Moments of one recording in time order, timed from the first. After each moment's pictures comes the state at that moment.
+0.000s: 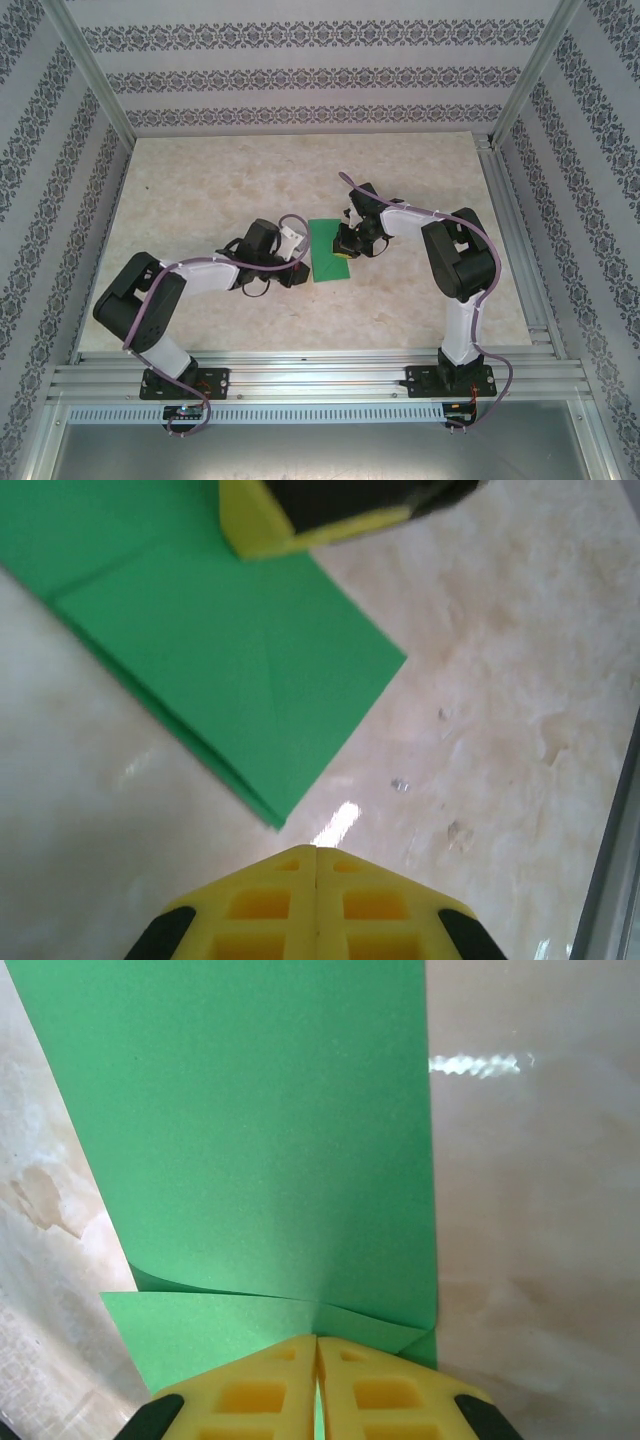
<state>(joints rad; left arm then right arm) -0.58 1.63 0.74 0.07 0.59 -0.25 0.44 1.99 1.22 -0.49 -0.47 0.56</state>
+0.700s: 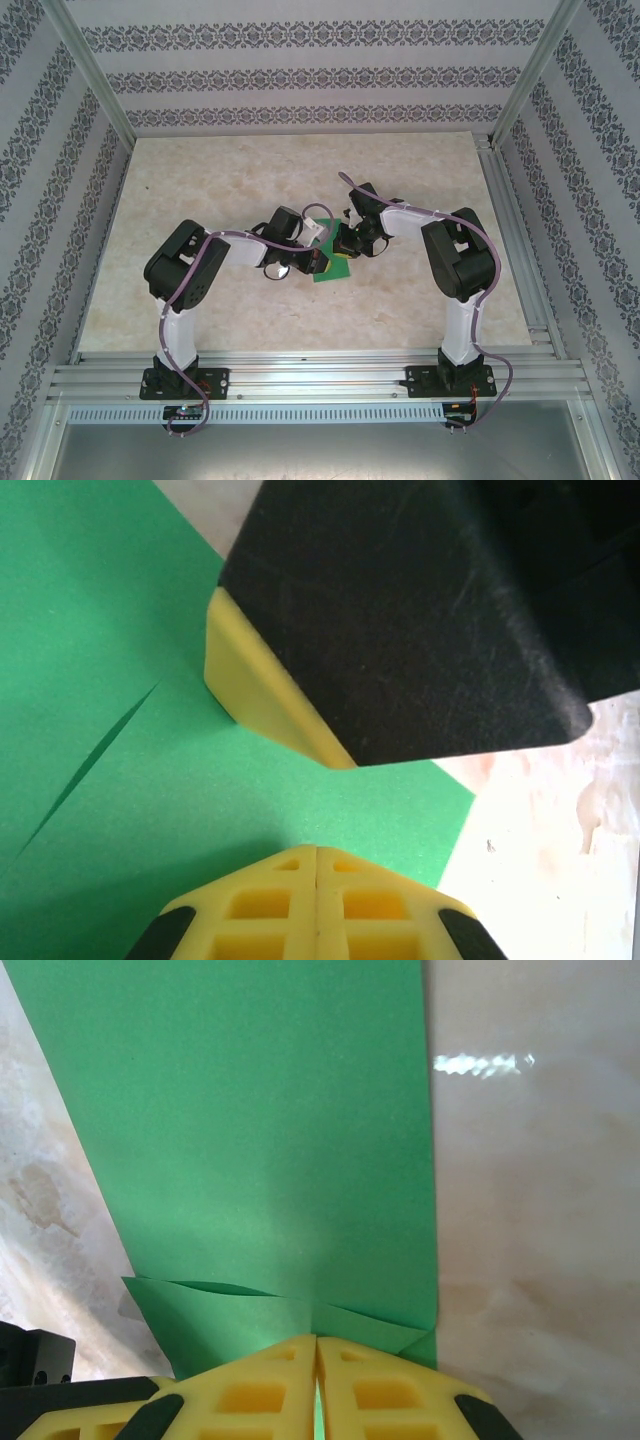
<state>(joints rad) -0.58 1.98 1.00 0.08 0.70 -0.20 0.44 1.99 1.22 -0.49 -0.47 0.55</state>
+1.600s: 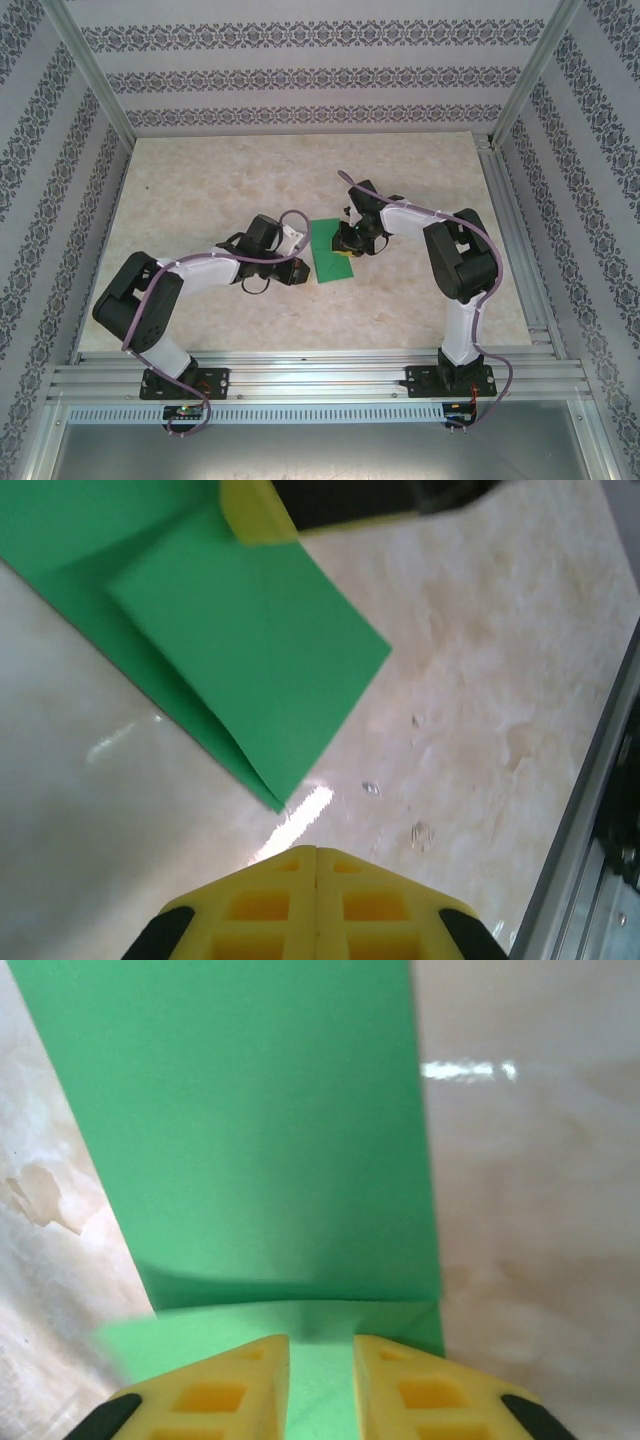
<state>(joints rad) -0.55 1.61 0.80 -0.08 0.61 -0.30 0.44 1.96 1.25 -0.56 -0.42 0.53</state>
